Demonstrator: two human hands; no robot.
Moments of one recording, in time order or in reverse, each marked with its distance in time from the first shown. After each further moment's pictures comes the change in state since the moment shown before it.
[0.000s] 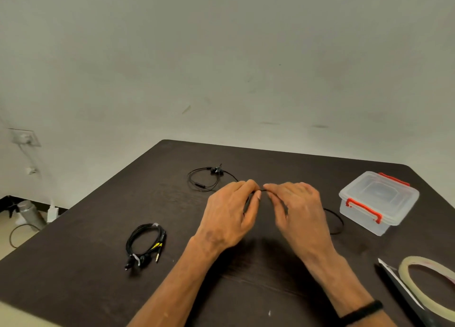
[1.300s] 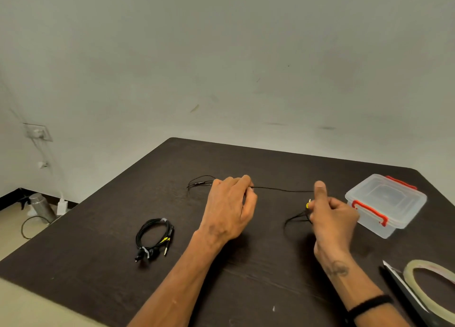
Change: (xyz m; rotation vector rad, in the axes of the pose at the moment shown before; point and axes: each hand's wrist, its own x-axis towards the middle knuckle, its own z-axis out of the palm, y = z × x) left_hand 0.002 -0.011 -0.001 0.065 0.039 -0.124; right_hand 0.002 0.008 -0.008 0.715 0.289 1.135
